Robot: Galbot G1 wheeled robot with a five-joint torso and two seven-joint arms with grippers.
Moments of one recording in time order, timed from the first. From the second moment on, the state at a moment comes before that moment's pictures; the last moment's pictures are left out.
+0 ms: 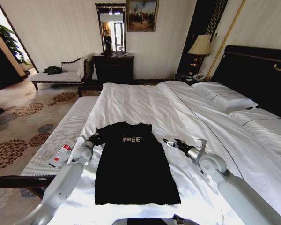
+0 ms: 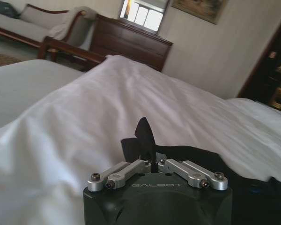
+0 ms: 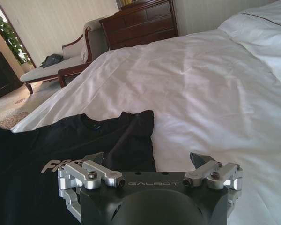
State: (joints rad) left arm 0.83 -1.04 -0.17 -1.48 -0.97 0.16 -0.24; right arm -1.20 0.79 0.43 1.96 1.07 -0.47 0.11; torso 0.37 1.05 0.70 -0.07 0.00
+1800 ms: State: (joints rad) left arm 0.75 -1.10 0.08 -1.48 -0.95 0.19 -0.29; right arm -1.13 0.79 0.41 1.93 1.11 -0.46 0.10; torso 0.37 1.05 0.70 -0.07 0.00
